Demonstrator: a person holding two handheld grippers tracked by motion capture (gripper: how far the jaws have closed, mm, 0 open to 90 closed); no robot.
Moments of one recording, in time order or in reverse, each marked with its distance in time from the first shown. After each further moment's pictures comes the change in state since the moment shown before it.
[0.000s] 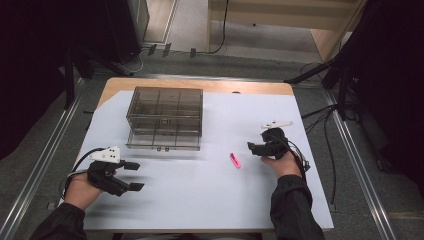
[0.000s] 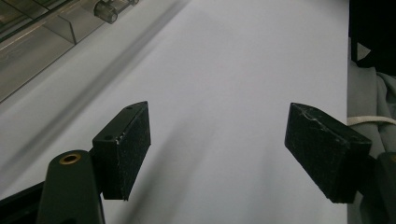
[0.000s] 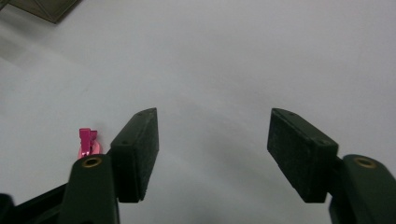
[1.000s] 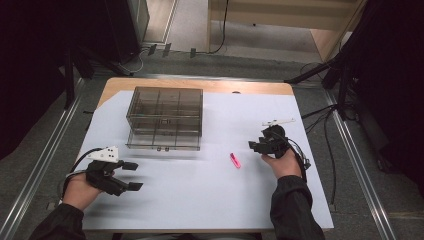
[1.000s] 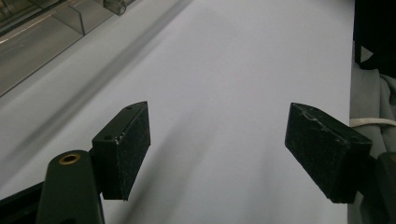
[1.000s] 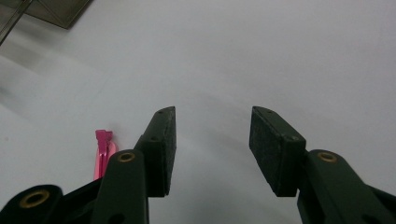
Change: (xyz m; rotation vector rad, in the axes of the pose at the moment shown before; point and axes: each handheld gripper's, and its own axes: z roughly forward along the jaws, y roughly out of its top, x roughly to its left) left arm 0.002 -0.003 -0.003 0.006 0.009 -0.020; right arm -0.003 0.006 -0.001 0.047 0.055 0.068
